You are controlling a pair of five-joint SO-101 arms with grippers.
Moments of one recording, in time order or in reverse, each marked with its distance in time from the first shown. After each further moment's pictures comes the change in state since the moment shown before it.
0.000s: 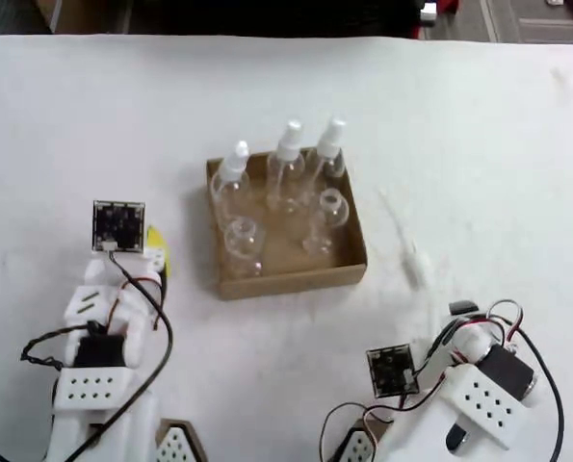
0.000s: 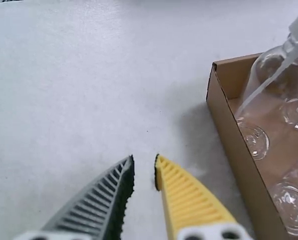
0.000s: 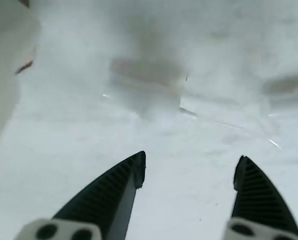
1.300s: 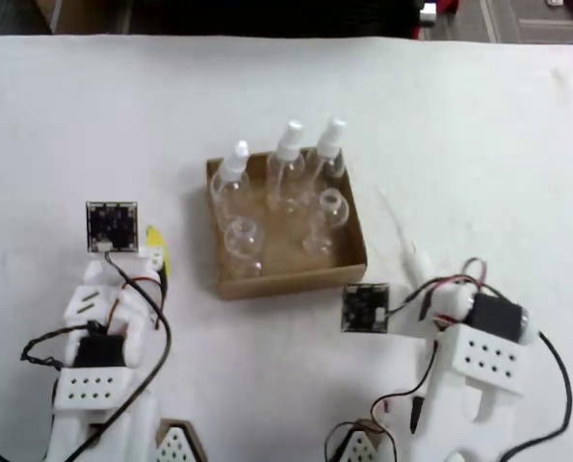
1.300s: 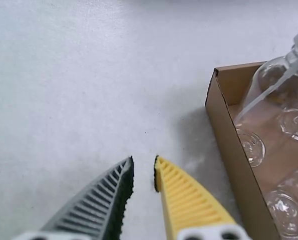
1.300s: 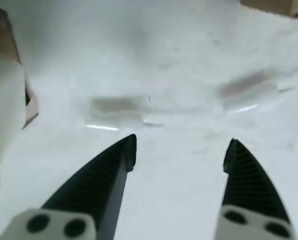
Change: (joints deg) left arm 0.0 0.0 0.0 0.0 3.1; right arm -20.3 14.3 -22.9 13.8 -38.3
